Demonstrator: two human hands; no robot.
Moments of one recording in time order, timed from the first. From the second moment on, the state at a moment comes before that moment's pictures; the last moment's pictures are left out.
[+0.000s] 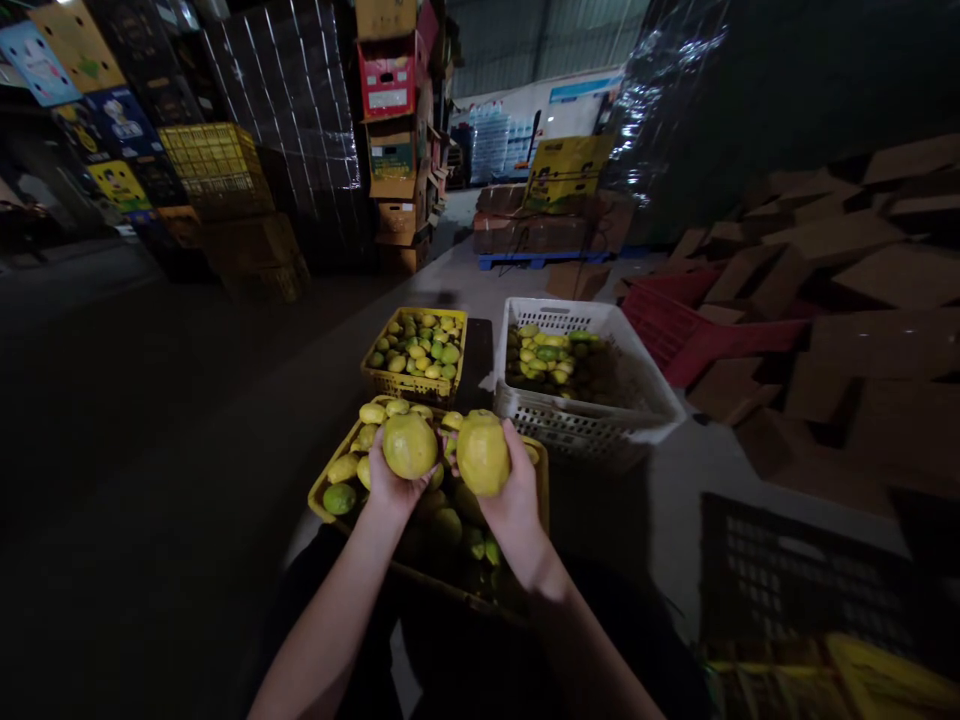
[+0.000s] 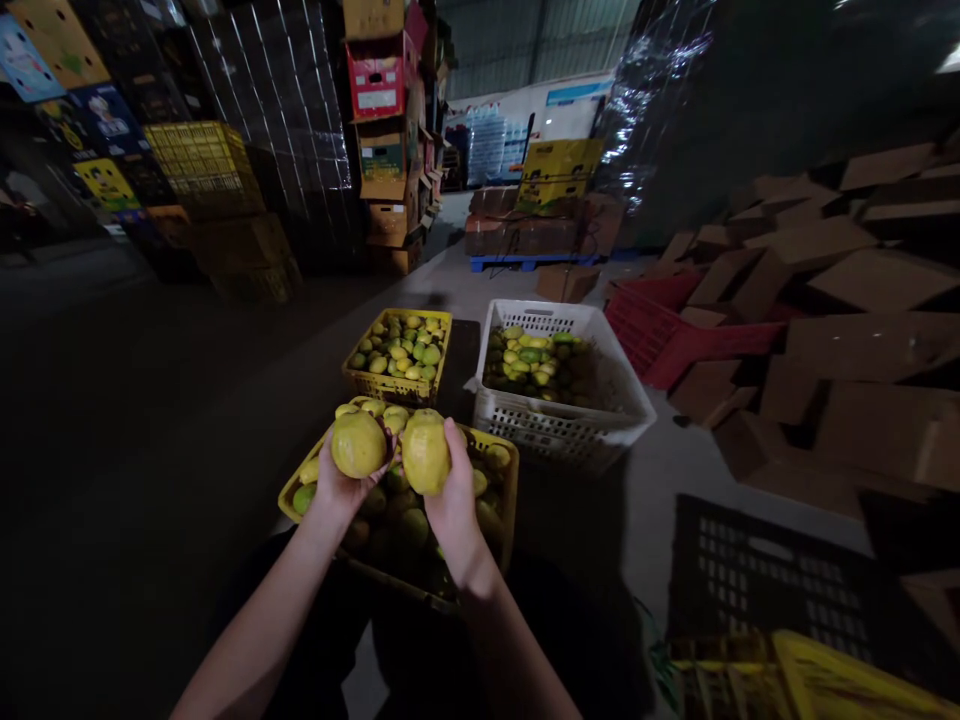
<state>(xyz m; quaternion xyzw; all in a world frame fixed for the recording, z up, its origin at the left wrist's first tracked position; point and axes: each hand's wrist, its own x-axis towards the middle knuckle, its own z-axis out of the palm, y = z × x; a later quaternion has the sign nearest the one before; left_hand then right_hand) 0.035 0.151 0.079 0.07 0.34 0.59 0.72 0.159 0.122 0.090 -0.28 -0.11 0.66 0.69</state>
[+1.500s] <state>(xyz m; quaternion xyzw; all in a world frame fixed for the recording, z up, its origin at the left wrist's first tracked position) 0.022 0.147 0.102 -0.08 0.28 0.61 0.74 0.153 0.139 0.092 -0.28 -0.10 0.72 0.62</state>
